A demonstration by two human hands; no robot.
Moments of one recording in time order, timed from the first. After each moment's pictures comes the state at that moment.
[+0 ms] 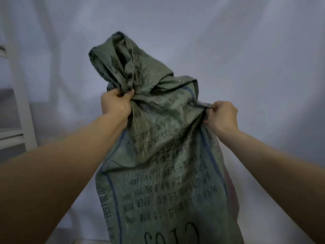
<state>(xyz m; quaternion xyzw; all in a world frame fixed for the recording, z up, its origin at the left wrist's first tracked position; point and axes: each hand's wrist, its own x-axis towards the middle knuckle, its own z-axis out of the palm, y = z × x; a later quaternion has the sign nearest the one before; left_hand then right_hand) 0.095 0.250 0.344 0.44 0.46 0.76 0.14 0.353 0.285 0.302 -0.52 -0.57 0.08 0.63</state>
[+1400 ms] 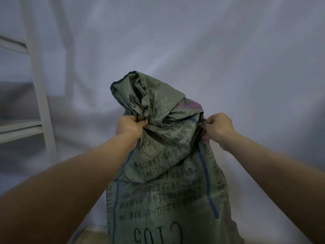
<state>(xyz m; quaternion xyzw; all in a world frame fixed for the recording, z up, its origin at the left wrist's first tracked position) 0.087 0.242 0.272 0.47 0.60 0.63 0.14 0.338 0.271 0.271 -0.54 -0.61 0.22 0.53</state>
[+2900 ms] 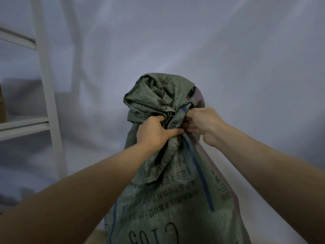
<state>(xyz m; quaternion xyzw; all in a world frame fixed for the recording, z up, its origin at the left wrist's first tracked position) 0.118 0.228 0.258 0.63 0.59 0.50 0.02 0.271 0.239 0.297 -0.41 -0.59 0.43 0.54</state>
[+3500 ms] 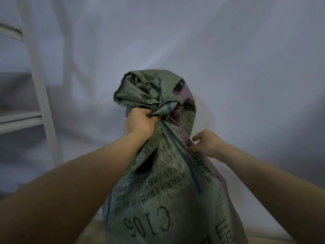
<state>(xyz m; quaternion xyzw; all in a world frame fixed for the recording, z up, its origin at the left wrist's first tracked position) 0.102 0.246 0.254 0.53 0.66 0.54 0.00 0.316 0.248 0.227 -0.58 -0.76 0.17 0.25</state>
